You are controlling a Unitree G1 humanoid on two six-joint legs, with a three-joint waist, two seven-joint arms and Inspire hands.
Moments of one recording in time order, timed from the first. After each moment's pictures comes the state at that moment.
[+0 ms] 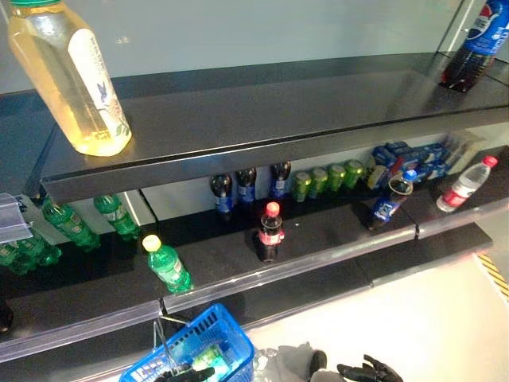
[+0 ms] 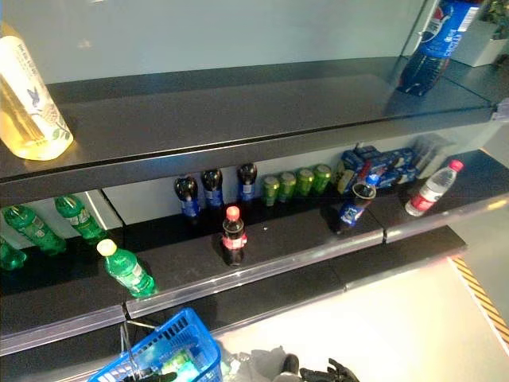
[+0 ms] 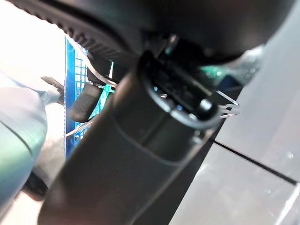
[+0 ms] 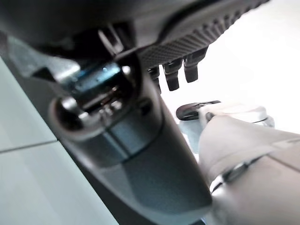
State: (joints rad) left arm 0.04 0.26 0.02 1.32 -0.51 -0.10 -0.19; right arm 0.02 -0.28 0.00 1.28 0.25 -0.14 0.07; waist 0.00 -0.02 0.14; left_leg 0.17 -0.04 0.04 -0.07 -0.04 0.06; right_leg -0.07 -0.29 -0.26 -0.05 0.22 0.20
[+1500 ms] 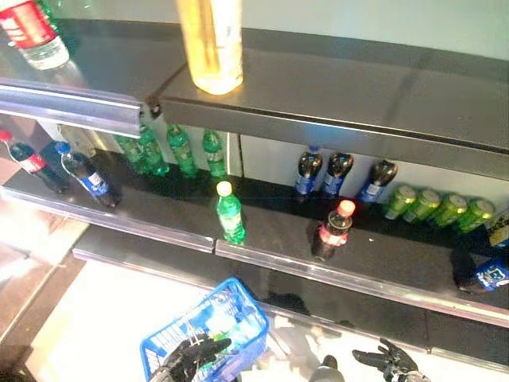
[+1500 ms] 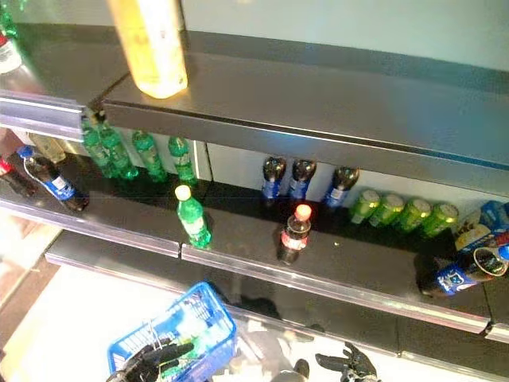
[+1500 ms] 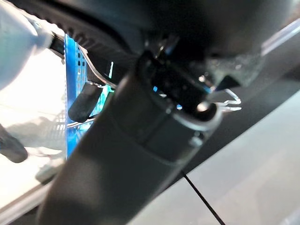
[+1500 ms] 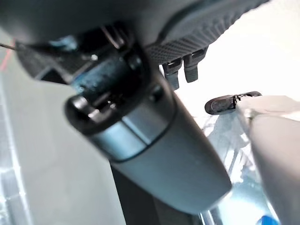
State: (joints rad) left arm -0.01 0.22 -0.06 1.26 -0.57 -0.09 -0.23; right arm -0.01 -0.31 -0.04 1.27 0.32 -0.14 0.04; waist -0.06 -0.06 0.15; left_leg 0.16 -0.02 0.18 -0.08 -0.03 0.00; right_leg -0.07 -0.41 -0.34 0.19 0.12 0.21
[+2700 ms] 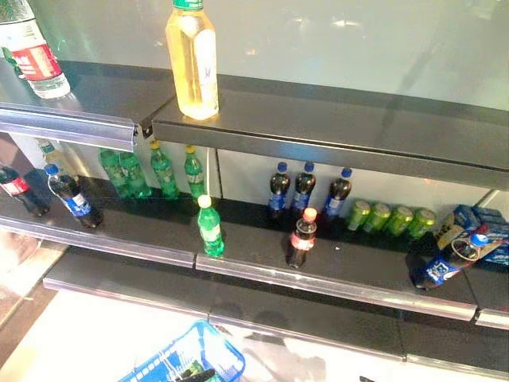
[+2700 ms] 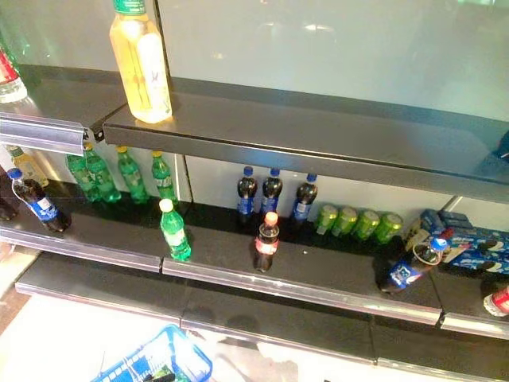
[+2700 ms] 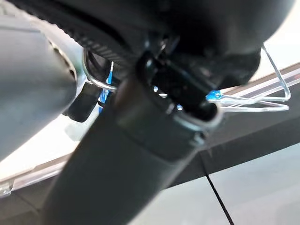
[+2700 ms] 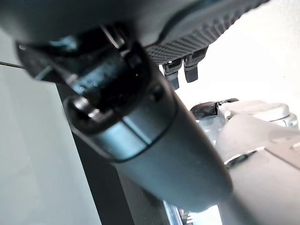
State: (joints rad) left arm 0.05 0.34 0.01 1.31 -0.71 0.16 -0.49; right arm 0.06 -0.27 0.02 1.31 0.24 -0.07 0.14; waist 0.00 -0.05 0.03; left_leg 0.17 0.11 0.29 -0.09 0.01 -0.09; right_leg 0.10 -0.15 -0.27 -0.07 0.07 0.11
